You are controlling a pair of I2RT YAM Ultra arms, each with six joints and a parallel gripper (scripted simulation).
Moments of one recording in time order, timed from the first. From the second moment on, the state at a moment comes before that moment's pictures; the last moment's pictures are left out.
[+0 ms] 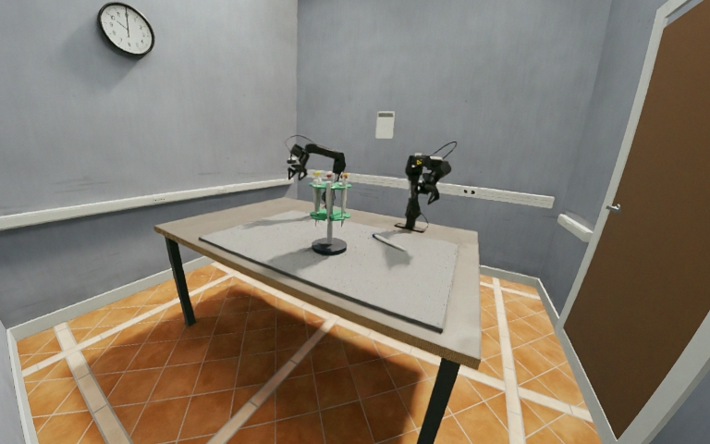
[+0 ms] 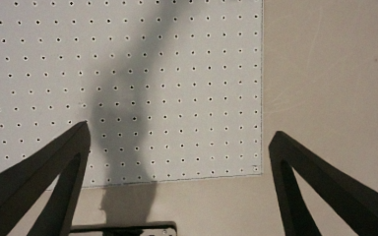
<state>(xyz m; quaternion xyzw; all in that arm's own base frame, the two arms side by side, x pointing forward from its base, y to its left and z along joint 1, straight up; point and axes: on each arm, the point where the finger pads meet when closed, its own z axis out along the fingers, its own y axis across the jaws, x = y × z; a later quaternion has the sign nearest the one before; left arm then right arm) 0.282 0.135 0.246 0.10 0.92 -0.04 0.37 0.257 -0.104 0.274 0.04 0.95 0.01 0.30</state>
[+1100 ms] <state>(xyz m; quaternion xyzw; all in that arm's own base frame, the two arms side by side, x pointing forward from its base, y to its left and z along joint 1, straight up) 0.300 0.071 0.224 0.02 0.91 -0.12 0.40 0.301 -0.082 0.247 -0.18 0.91 0.08 0.36</state>
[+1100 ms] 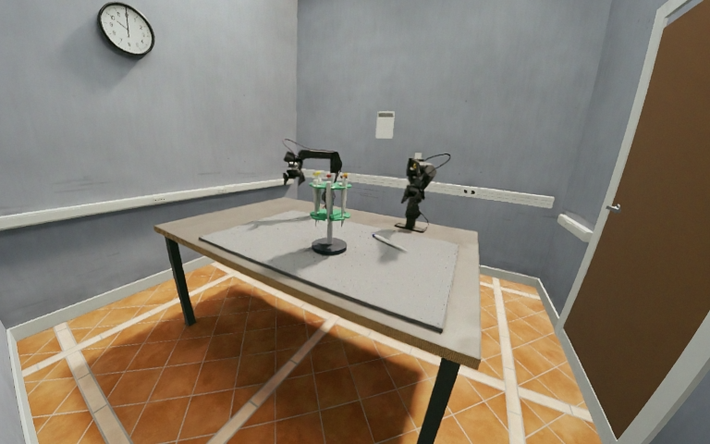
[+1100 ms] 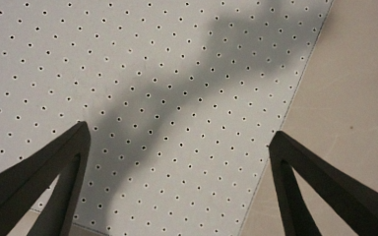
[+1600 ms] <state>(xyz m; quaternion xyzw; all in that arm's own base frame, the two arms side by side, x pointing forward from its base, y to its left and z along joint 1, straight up) 0.318 0.040 0.220 -0.08 0.88 -0.15 0.43 0.302 -0.082 0.247 -0.18 0.91 0.08 0.37</state>
